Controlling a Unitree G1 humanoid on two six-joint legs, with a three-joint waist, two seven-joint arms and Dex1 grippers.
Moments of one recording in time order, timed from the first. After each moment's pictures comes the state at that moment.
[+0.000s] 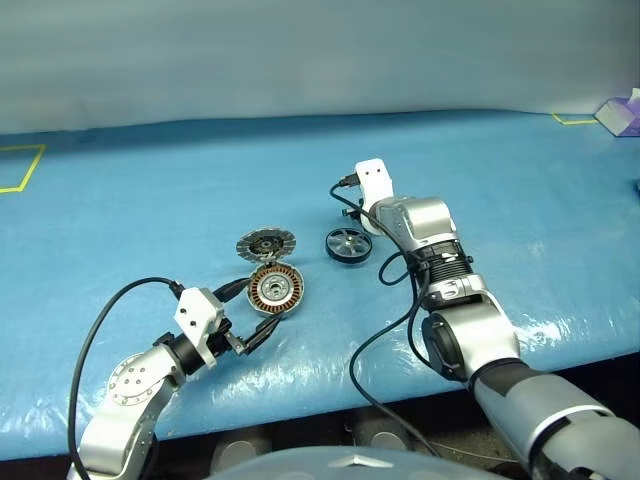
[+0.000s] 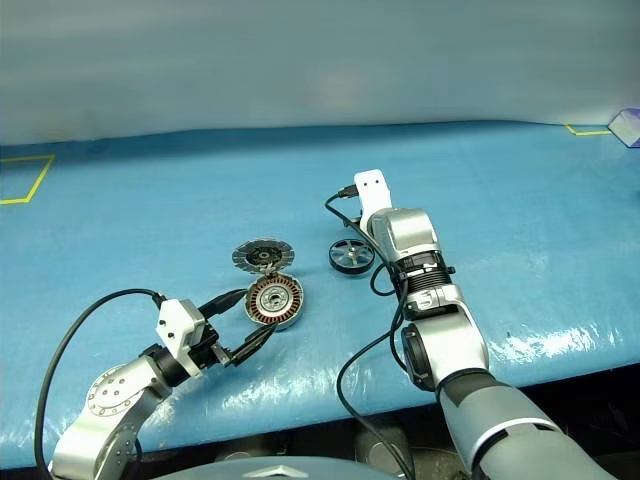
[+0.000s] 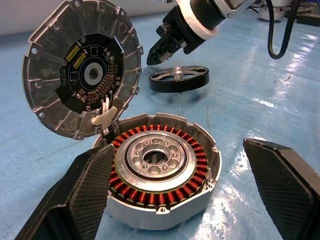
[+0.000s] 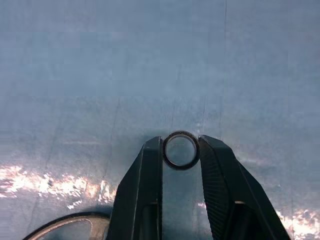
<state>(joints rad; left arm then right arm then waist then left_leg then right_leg) 0.31 0.44 -0.03 -0.44 -0.34 0.17 -0.66 -0.94 -0.13 0.03 0.49 0.05 0.98 0.17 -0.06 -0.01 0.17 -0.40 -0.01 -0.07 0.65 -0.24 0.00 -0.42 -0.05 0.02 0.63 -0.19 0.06</state>
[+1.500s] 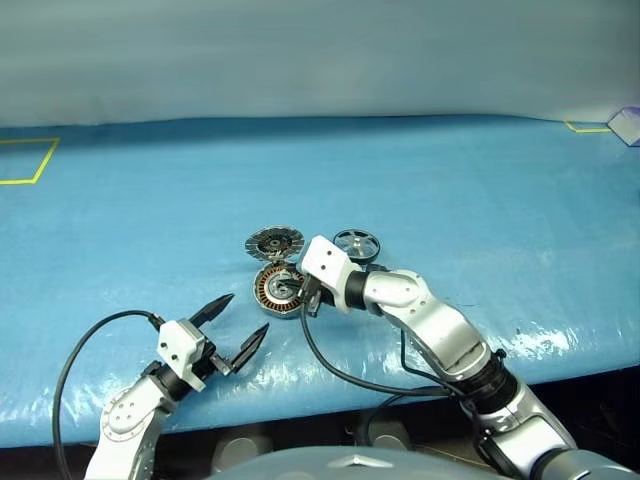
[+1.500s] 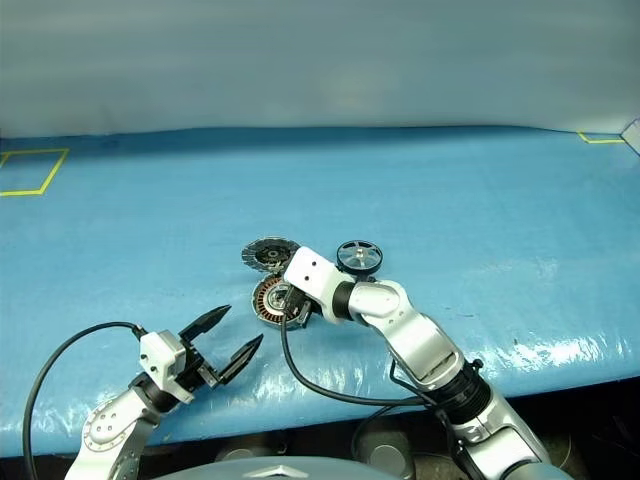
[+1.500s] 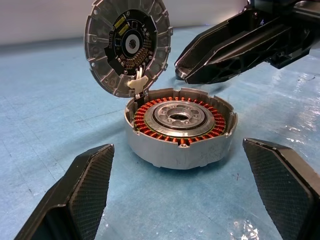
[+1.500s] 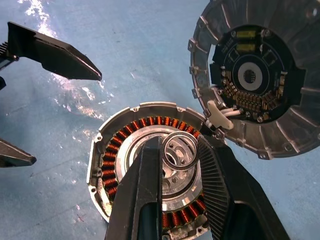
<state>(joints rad) 0.43 0.36 0.00 -0.22 -0.32 -0.19 -0.72 -0.38 -0.34 0.51 -0.35 0.10 0.70 0.59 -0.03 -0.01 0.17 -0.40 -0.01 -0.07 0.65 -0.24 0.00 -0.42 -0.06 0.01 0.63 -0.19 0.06</state>
